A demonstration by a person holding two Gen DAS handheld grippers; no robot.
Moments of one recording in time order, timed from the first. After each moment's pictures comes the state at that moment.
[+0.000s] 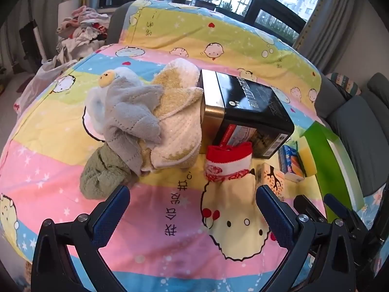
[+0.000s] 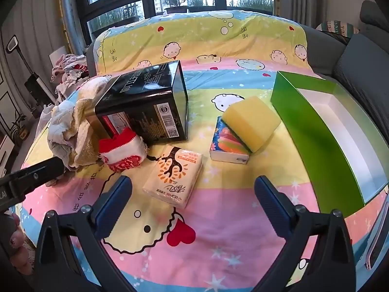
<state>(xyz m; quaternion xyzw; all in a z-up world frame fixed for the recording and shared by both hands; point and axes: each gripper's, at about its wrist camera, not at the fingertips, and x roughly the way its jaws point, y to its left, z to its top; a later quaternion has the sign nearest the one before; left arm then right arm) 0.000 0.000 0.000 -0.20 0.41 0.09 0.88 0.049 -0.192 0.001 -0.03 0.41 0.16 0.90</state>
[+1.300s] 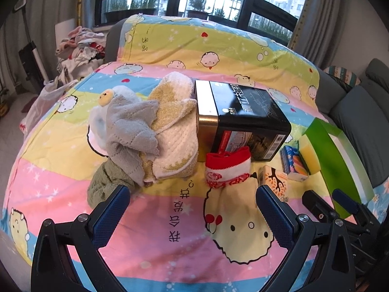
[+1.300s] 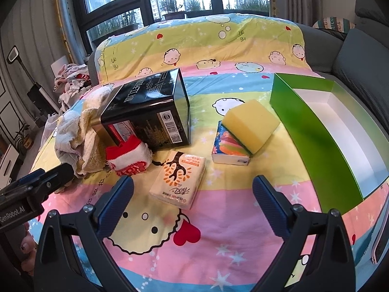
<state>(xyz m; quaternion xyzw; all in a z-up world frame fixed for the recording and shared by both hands) 0.000 -0.010 0.009 -0.18 0.42 0.09 0.89 0.045 -0.198 0.008 -0.01 0.40 0.17 0.90</state>
